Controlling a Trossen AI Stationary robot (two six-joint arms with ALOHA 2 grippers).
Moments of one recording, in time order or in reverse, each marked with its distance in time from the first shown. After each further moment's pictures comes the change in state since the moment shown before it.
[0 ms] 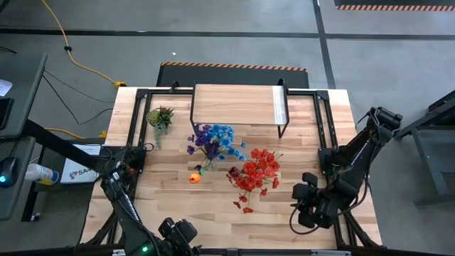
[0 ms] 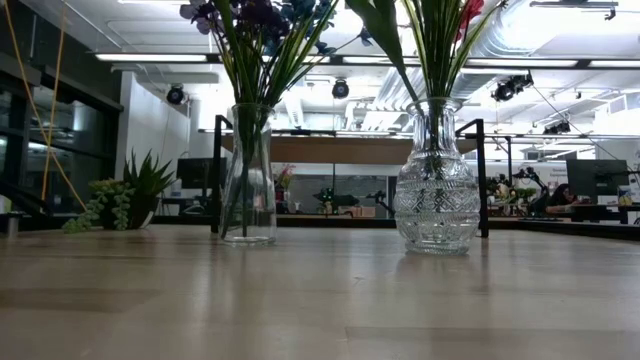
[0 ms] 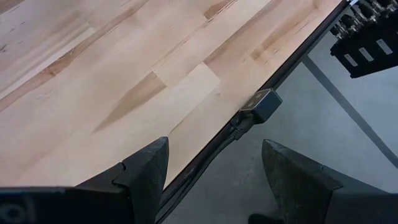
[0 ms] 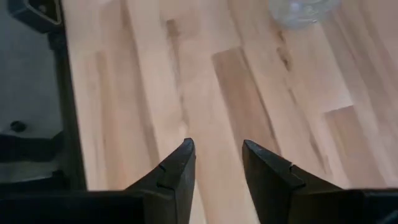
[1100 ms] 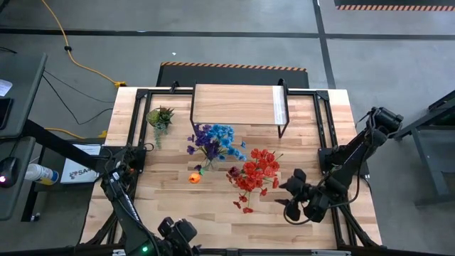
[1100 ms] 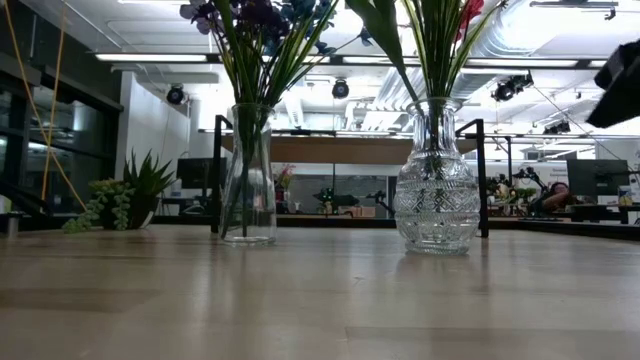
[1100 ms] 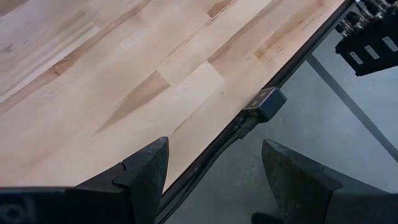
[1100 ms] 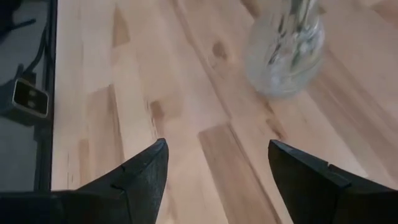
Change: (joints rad) left arm 0.000 0.000 0.000 -0.013 0.008 0.000; right arm -0.067 0.000 -0.221 0.414 0.265 -0.050
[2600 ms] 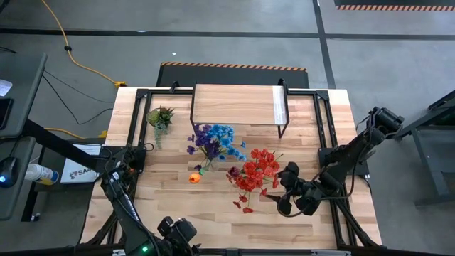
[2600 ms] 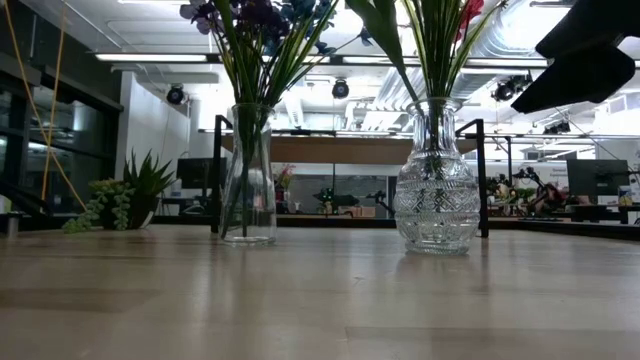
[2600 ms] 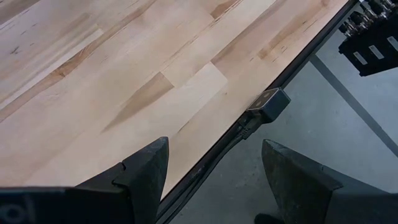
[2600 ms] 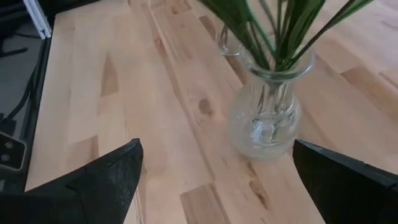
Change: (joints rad) left arm 0.000 -0.001 0.000 -0.013 -0.001 0.000; right arm -0.105 0.000 0.002 0.128 0.082 -0.199
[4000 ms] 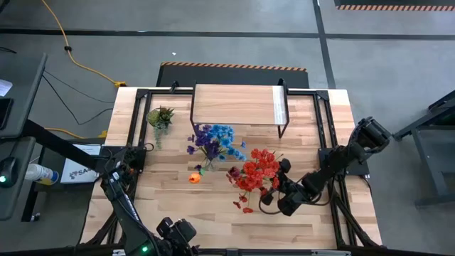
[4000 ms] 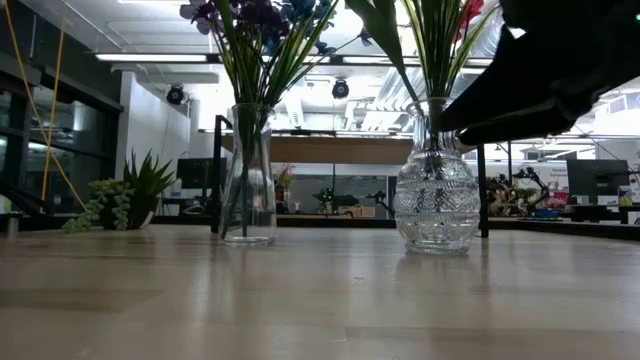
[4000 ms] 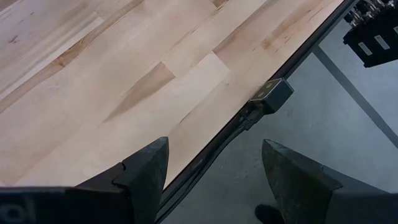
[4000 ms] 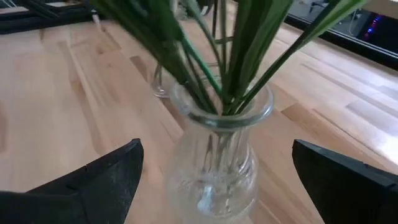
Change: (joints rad) left arm 0.000 0.000 0.000 0.000 0.037 0.000; right arm -0.100 0.265 -0.002 0.226 0.288 -0.047
